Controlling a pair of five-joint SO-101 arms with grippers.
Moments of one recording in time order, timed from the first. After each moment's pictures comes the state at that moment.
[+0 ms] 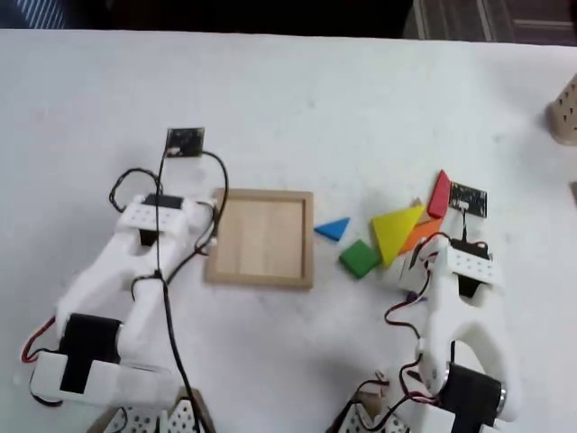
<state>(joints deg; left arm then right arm) 1.9 -2.5 42.2 42.1 9.7 14.8 -16.0 56.5 47.8 3.2</state>
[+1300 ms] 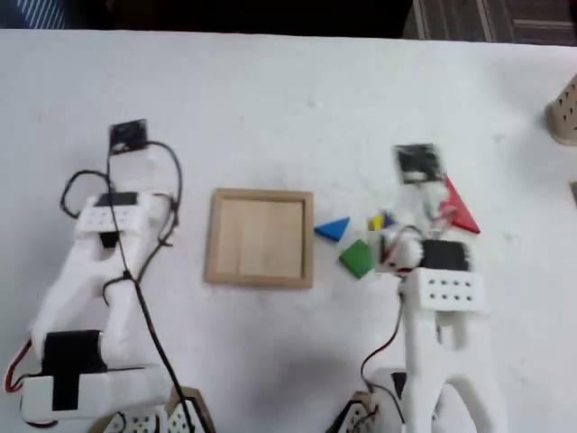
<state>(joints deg) -10.3 -6.8 42.2 44.2 9.7 -1.9 -39.9 50.9 60.2 12.1</state>
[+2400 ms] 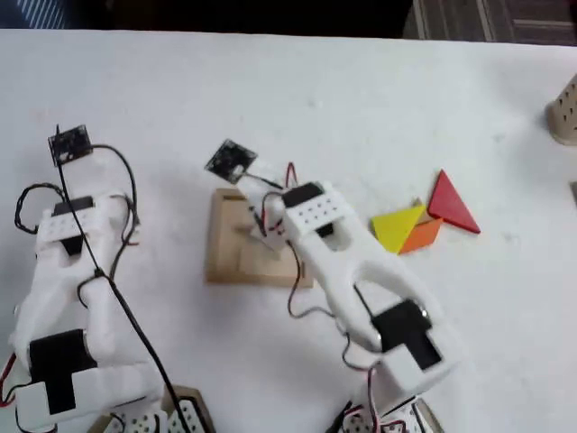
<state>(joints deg) -22.1 -6.8 42.3 43.4 9.7 -31.4 6.9 22.5 48.1 31.3</state>
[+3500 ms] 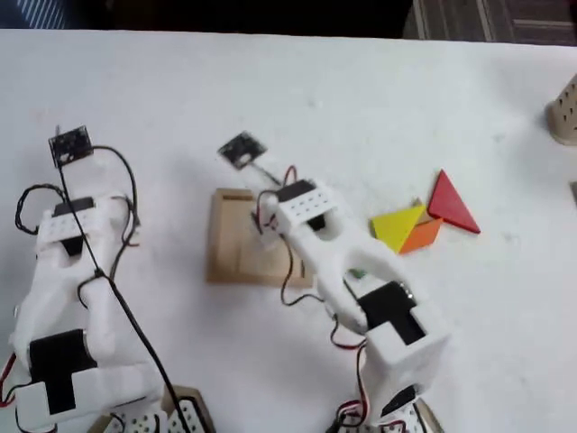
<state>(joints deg) -22.1 -6.8 42.7 43.4 9.7 -30.8 14.2 18.4 47.6 15.9</state>
